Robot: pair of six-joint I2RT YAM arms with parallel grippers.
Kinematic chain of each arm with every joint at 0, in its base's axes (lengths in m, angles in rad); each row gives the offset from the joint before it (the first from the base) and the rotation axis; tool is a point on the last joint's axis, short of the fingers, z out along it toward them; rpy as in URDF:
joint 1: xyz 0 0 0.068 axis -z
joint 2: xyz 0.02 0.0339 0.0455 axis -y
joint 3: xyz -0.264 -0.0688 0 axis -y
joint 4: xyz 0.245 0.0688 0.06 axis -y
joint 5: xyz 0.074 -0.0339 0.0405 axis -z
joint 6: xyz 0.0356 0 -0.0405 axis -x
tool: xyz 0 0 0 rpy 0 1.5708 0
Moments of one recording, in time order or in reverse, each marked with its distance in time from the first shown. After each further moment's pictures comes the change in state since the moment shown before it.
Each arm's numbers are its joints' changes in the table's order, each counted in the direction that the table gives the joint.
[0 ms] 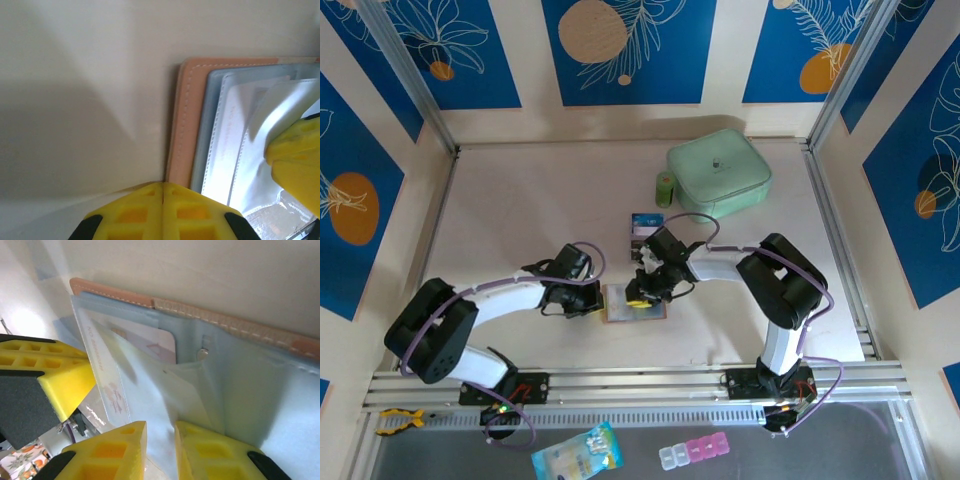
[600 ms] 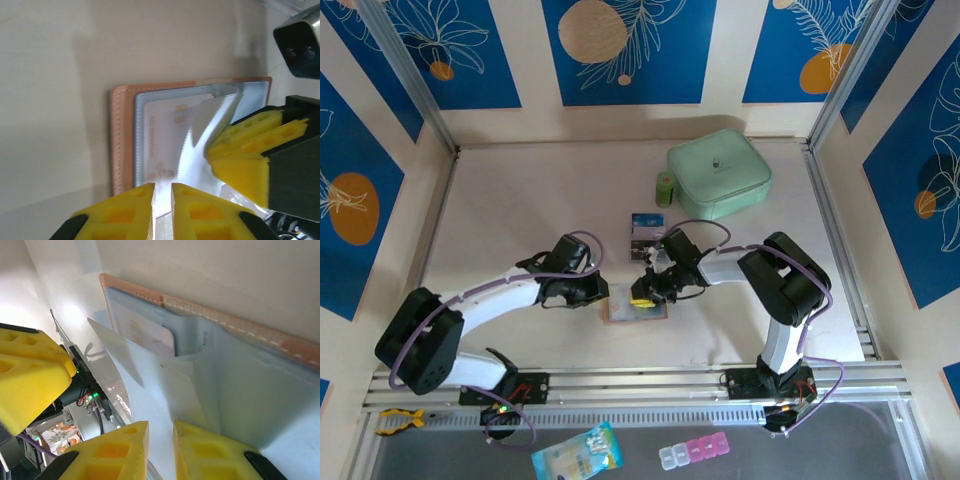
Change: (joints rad) left arm 0.001 0.057 0.063 -0.005 0.023 0.040; right arm 0.074 -0.002 -0.117 0.221 -0.172 -0.021
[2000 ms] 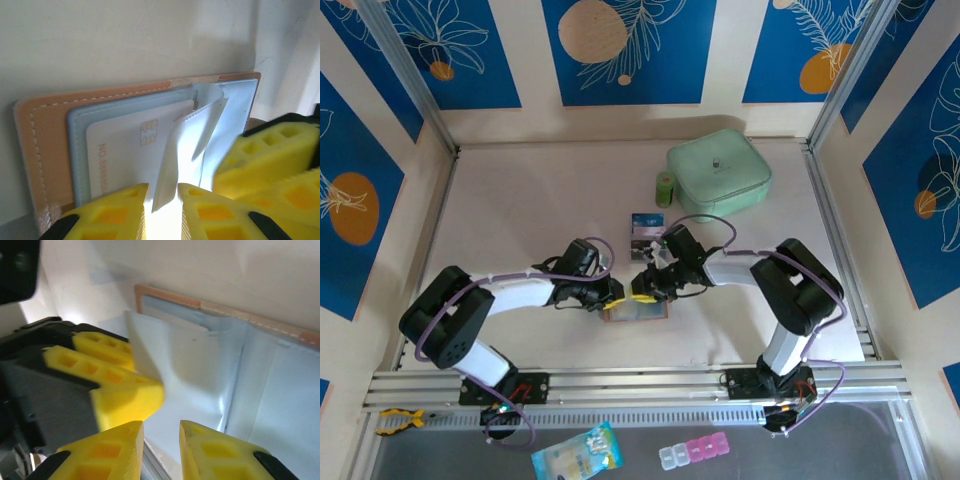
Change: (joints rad) left arm 0.036 -0.158 -0.050 0.283 0.142 0.130; right arm -0.001 0.112 -0.006 -0.040 0.058 -0.013
